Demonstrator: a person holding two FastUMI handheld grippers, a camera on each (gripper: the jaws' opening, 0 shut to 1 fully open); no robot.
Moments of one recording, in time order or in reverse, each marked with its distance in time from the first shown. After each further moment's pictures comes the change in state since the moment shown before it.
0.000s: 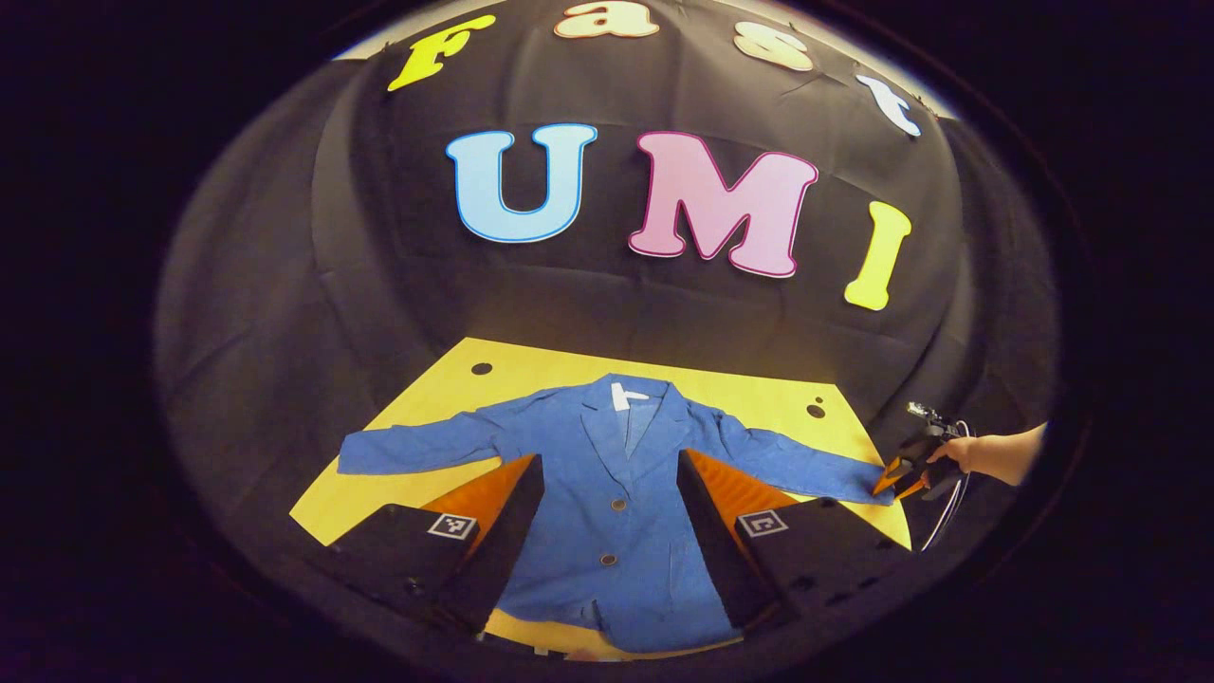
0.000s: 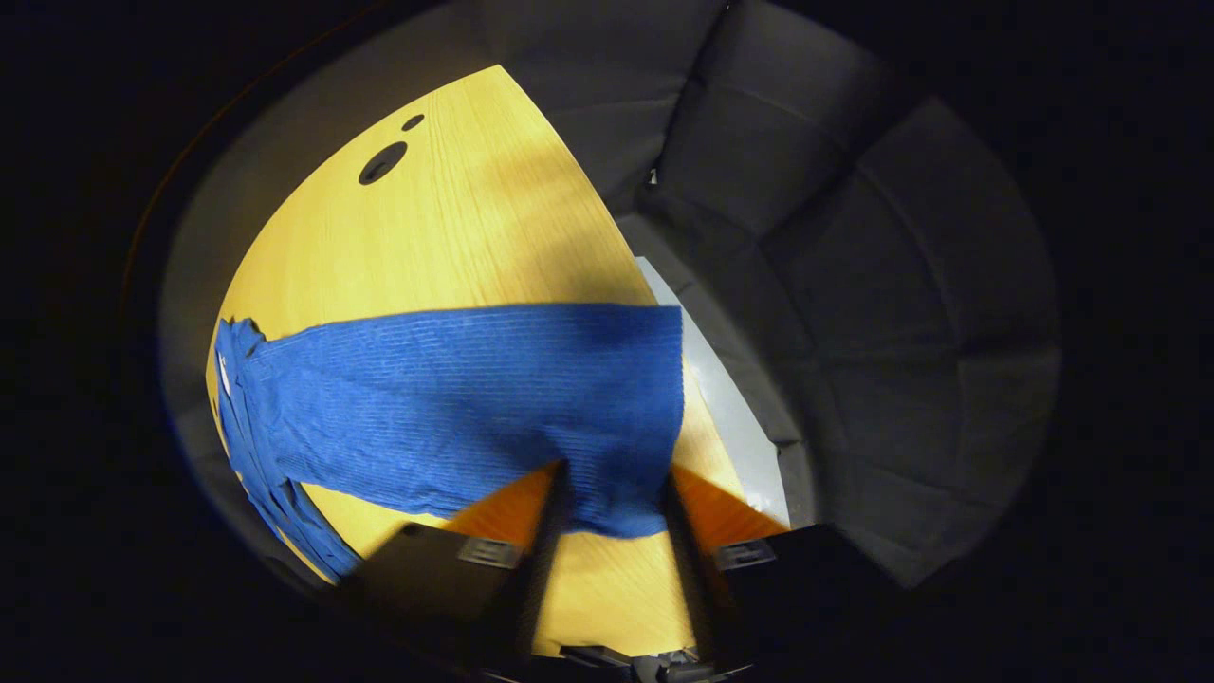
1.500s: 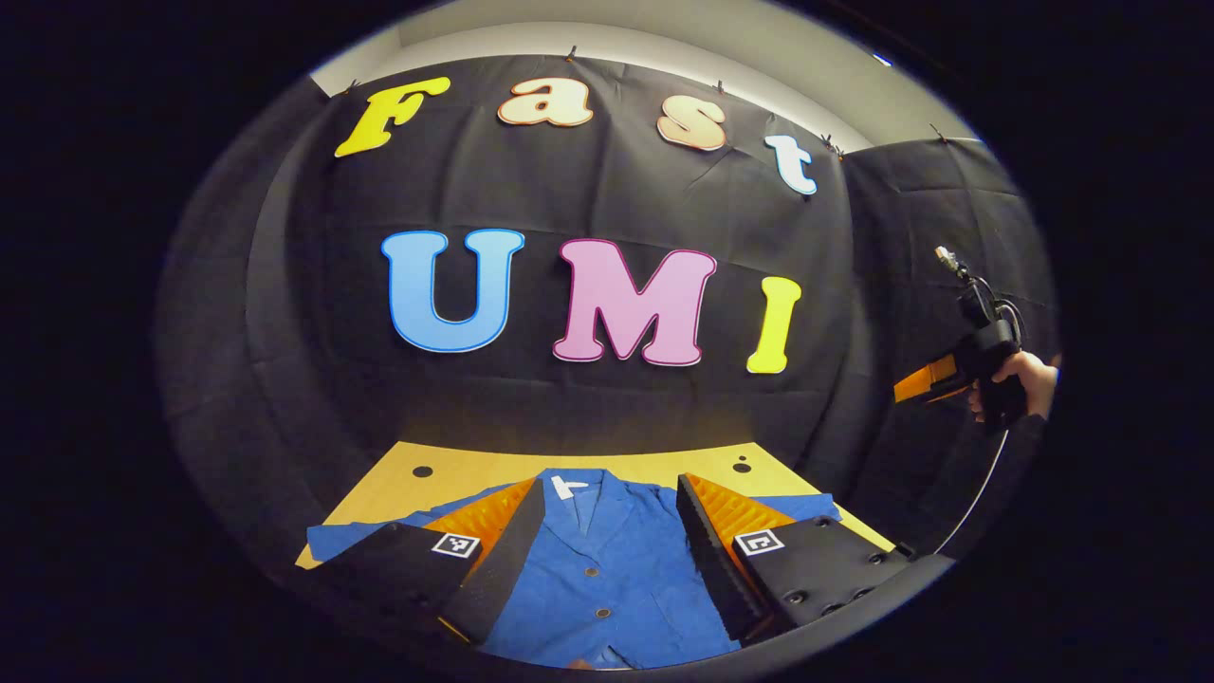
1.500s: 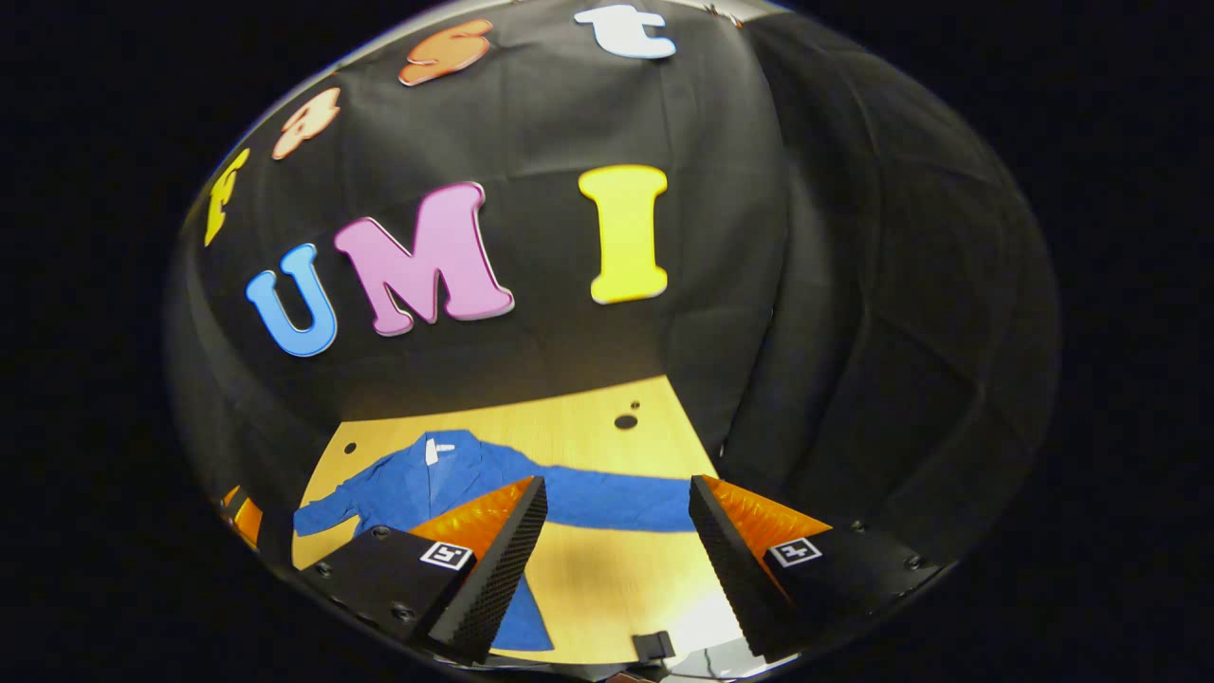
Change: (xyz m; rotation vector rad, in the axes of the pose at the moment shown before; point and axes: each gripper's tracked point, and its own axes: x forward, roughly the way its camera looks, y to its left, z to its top) left arm -0.054 0.024 0.050 0.144 -0.323 -0.266; right arm -0.382 0.095 -0.108 -0.218 -0.819 0.205
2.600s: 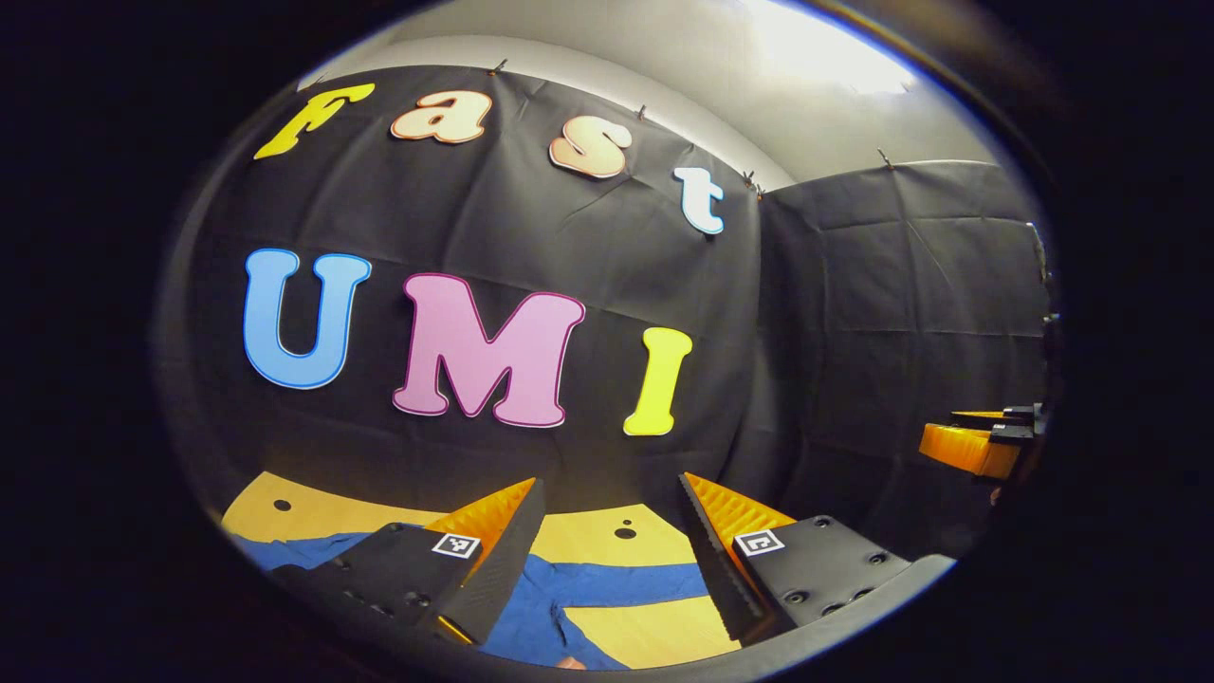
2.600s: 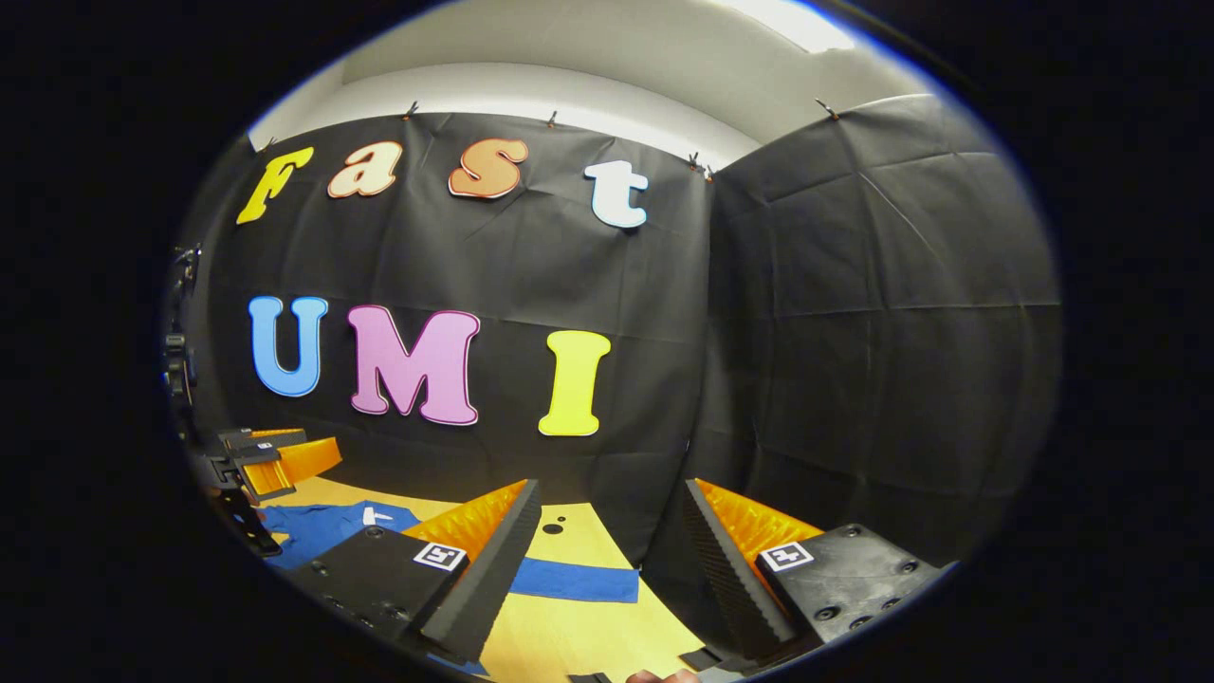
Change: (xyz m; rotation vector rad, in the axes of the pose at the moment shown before) left arm 0.090 -0.187 0.068 0.010 -0.184 -0.326; right arm -0.169 -0.018 0.003 -0.188 -0.672 -0.196
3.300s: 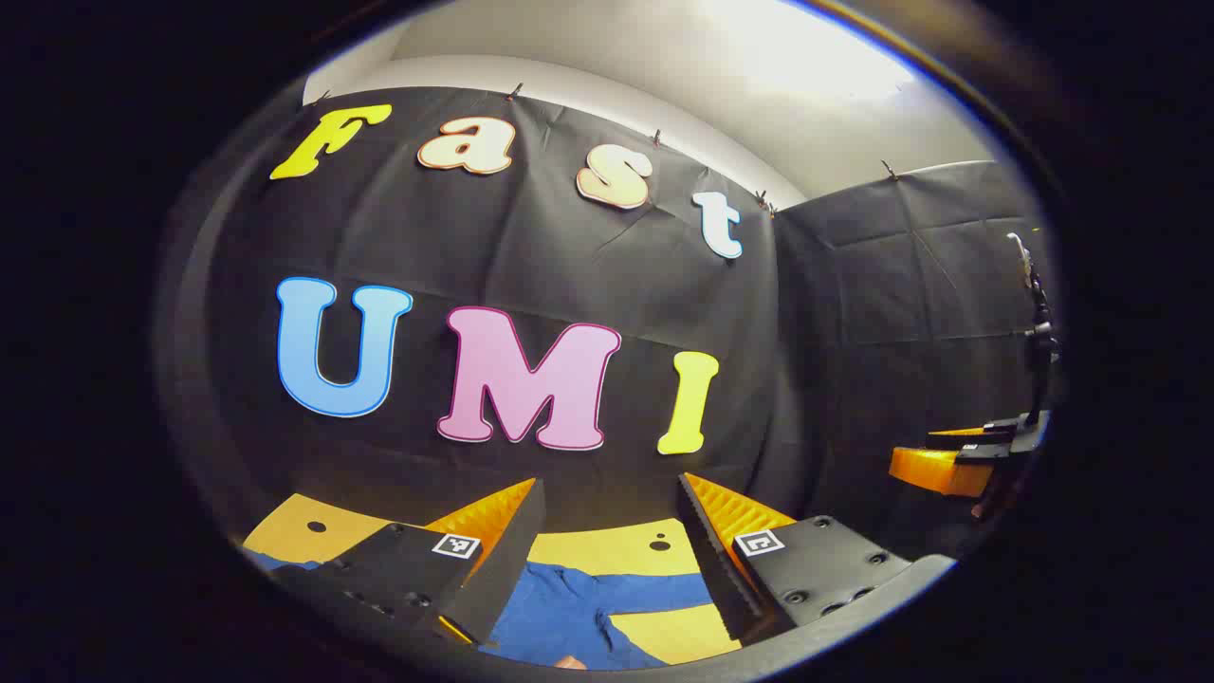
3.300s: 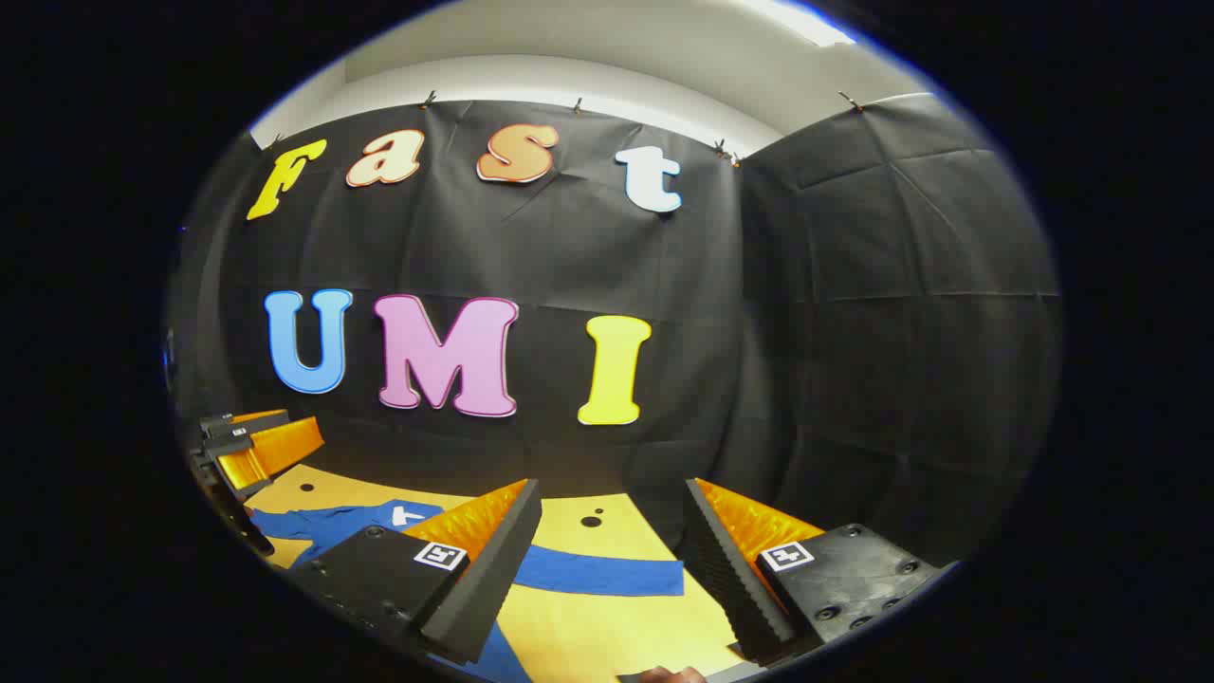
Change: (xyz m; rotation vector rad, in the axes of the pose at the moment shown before) left arm -0.029 0.045 0.019 -0.008 -0.079 0.051; right arm 0.007 0.052 -0.013 0.050 0.043 0.023
